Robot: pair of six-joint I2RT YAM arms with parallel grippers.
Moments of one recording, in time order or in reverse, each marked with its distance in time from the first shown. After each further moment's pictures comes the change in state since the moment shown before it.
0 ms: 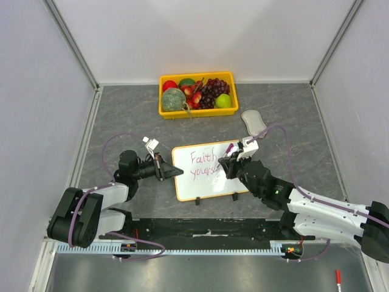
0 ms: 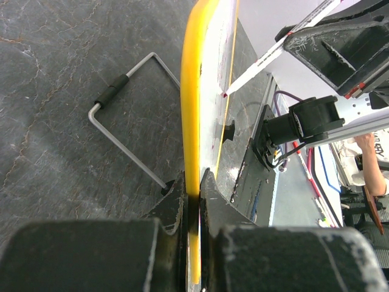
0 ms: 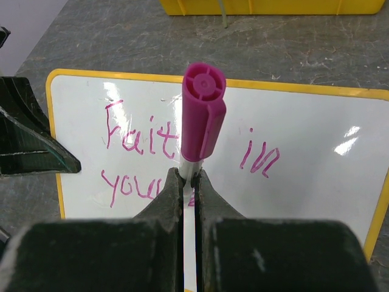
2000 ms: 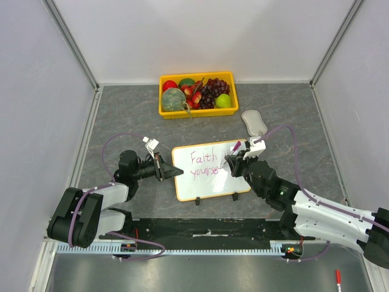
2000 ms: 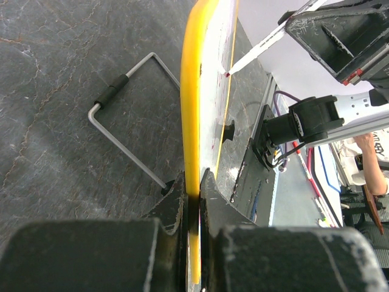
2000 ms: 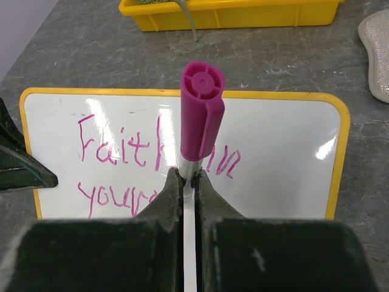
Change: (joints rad) left arm 0.000 0.000 0.000 0.000 0.000 0.000; right arm -0.035 -0.068 -0.018 -0.042 0.054 -0.010
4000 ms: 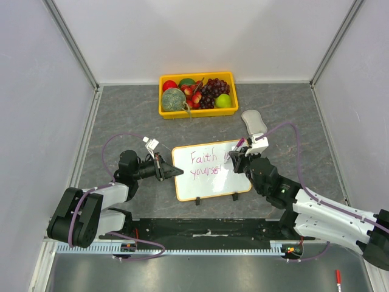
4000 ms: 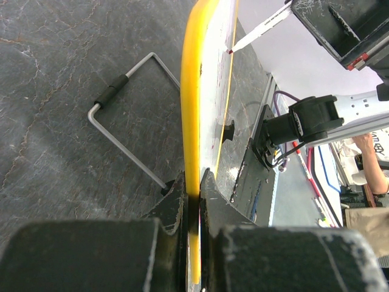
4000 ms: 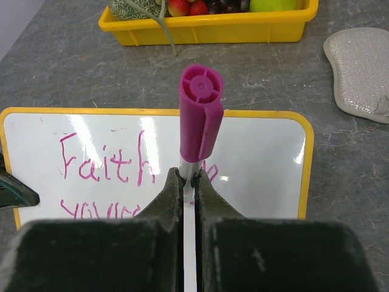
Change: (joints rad) left arm 0.000 0.000 0.000 0.000 0.000 0.000; right arm -0.026 -0.006 0.038 -0.040 0.050 -0.040
